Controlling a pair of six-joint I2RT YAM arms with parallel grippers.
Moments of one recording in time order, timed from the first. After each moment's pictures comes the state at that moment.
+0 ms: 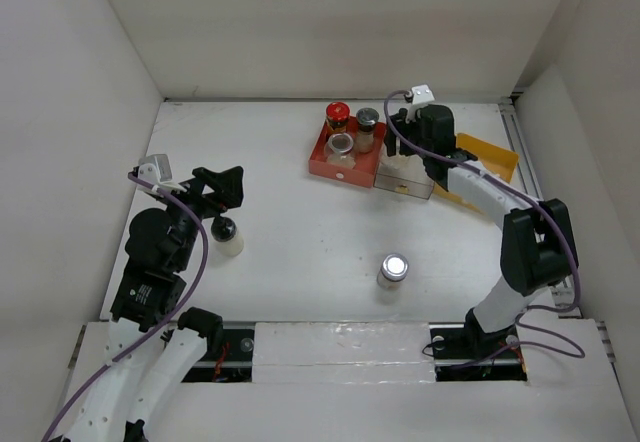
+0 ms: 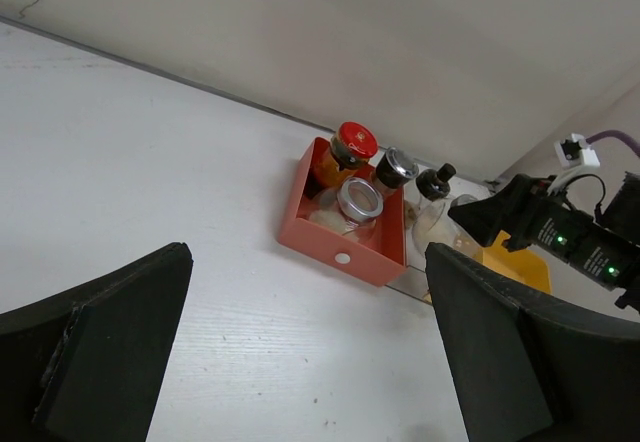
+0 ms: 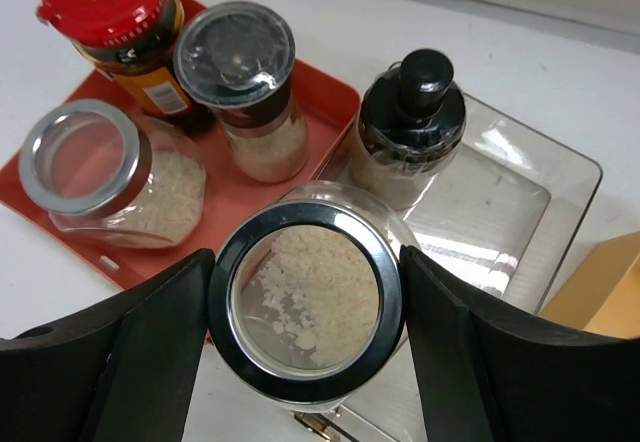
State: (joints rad) left arm -0.34 0.51 0.81 -0.29 -0.17 -0.52; right arm 0.31 1.65 1.18 0.09 0.01 0.02
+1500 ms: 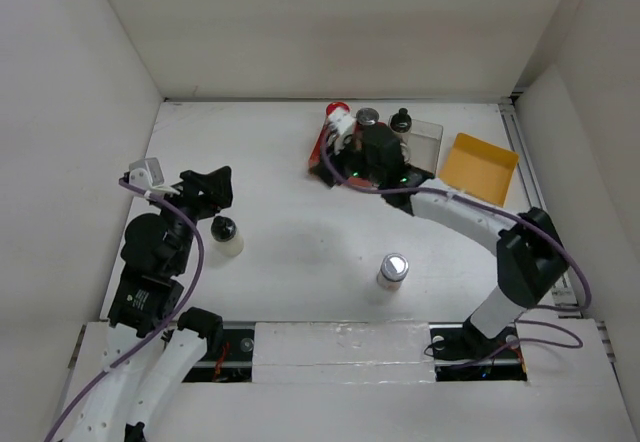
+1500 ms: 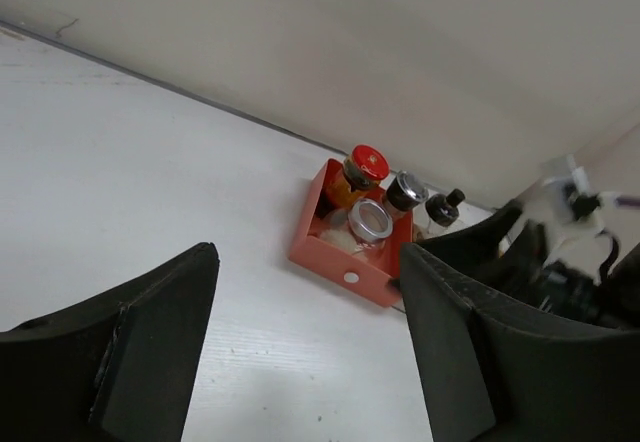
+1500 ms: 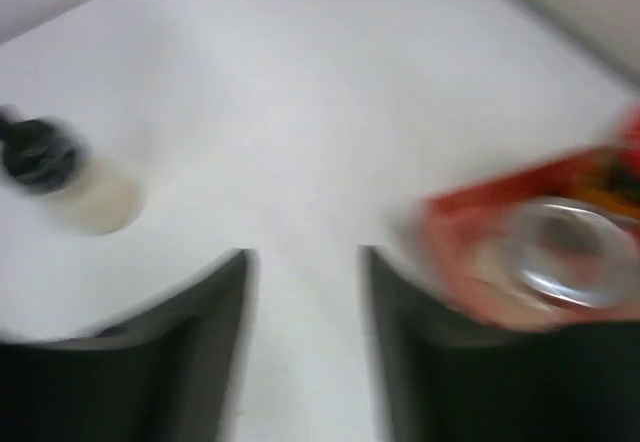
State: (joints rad) left arm -0.34 0.49 0.81 -0.29 -0.23 -0.53; right arm 0.66 1.61 1.20 0.16 -0.25 -0.02
